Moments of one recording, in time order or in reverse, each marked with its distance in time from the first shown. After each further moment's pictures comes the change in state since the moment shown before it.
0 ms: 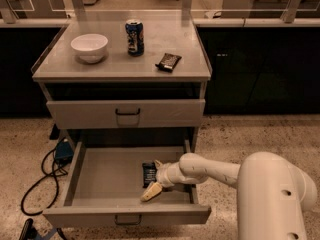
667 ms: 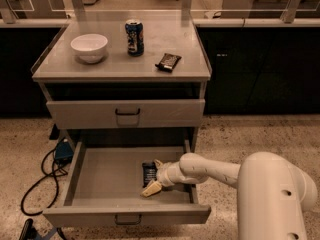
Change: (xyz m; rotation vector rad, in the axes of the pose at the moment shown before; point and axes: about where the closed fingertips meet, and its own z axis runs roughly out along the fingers) arm 0.000 0.000 0.000 0.000 0.000 0.000
